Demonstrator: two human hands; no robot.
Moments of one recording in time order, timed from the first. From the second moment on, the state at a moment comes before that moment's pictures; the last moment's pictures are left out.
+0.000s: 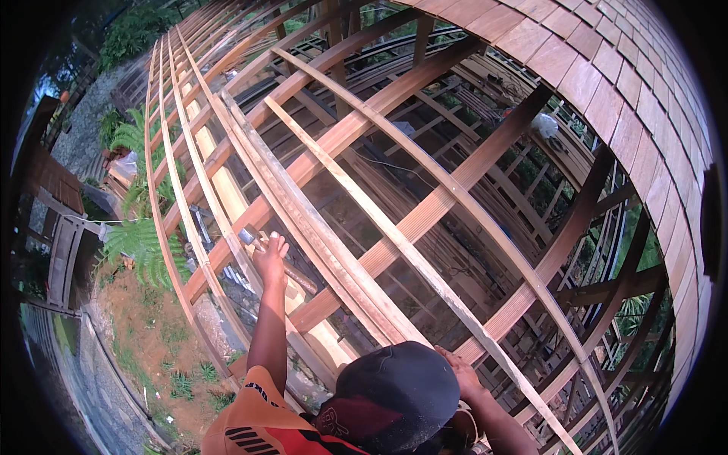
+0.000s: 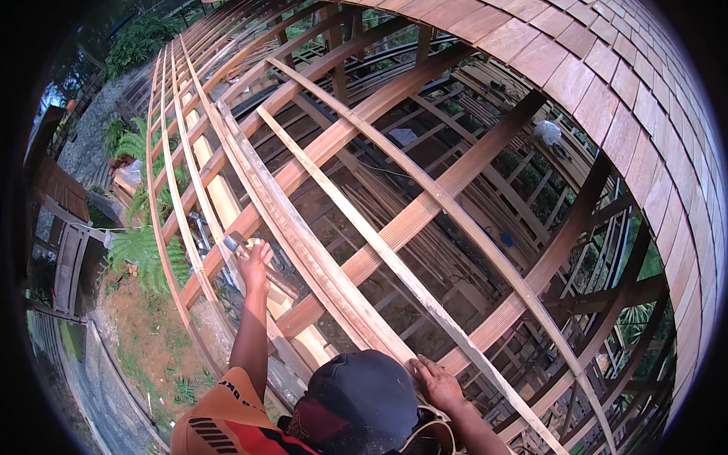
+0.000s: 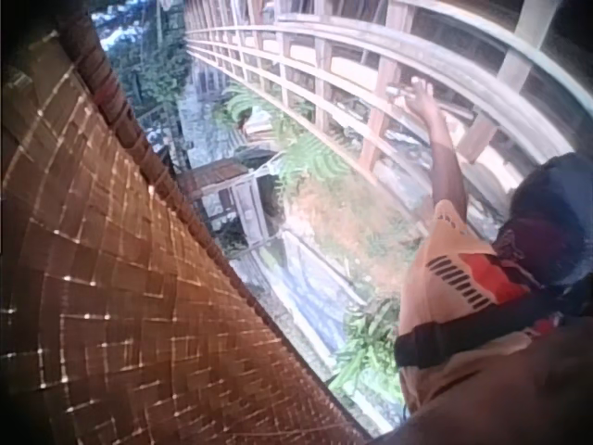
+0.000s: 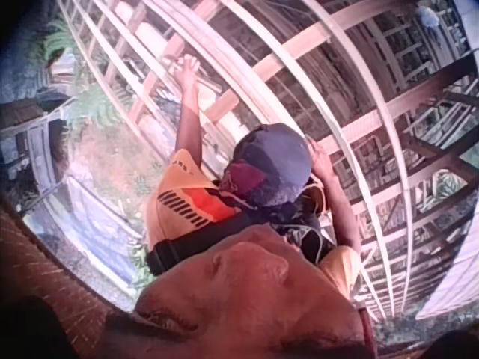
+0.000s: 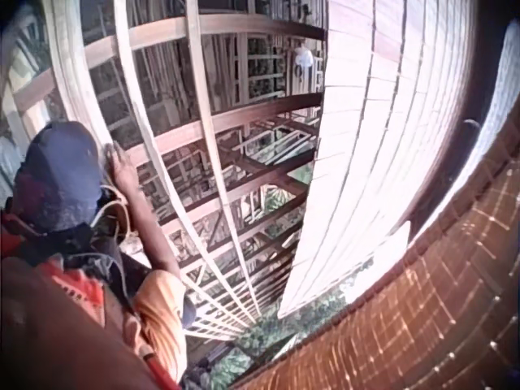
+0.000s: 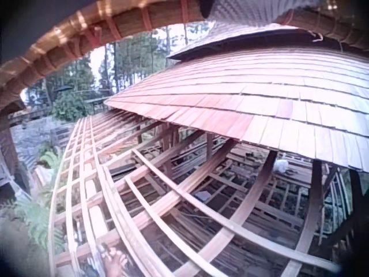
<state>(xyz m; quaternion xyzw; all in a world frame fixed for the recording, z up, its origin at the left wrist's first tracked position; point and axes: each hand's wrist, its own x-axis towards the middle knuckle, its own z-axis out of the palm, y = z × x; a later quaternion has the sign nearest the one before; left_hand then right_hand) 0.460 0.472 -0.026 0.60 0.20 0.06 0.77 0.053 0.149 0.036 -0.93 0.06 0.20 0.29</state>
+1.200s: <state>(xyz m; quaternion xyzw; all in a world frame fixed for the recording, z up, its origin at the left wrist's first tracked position) -0.068 -0.009 0.241 0.53 -0.71 -0.35 0.31 -0.776 0.190 -0.066 -0.09 -0.62 0.77 -0.10</state>
